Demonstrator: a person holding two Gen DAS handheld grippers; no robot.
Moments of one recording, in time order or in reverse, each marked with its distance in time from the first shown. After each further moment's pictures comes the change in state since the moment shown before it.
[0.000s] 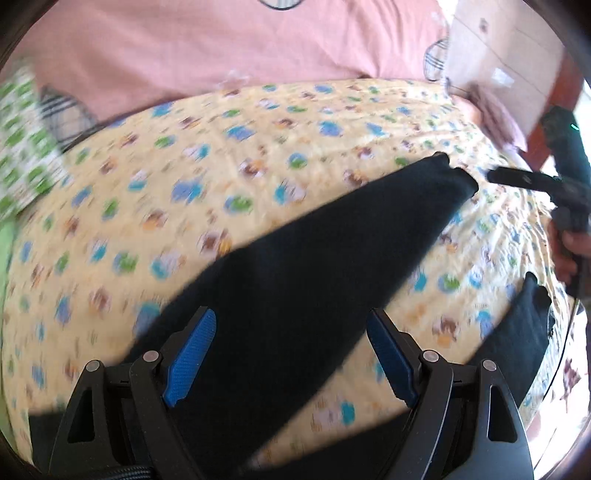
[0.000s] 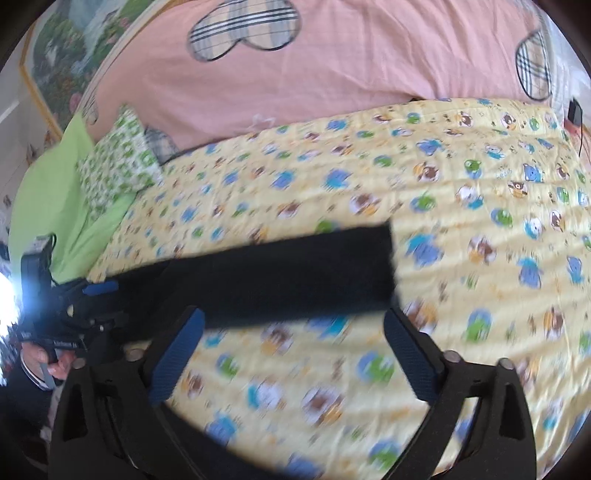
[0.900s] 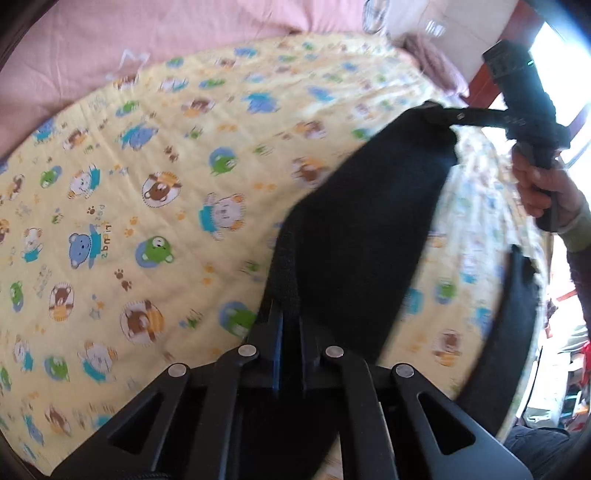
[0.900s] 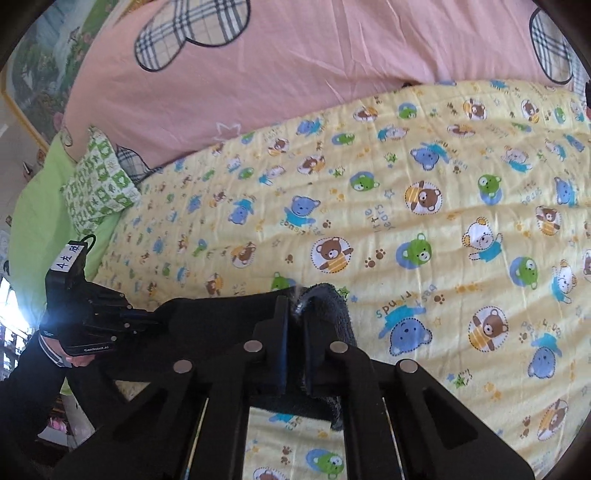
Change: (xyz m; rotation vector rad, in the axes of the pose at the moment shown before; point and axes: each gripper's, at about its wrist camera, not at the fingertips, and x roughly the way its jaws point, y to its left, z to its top) left arm 0.060 -0.009 0.045 0.186 0.138 -0.236; right arm 0.046 -0.047 0.058 0.031 0.060 0.050
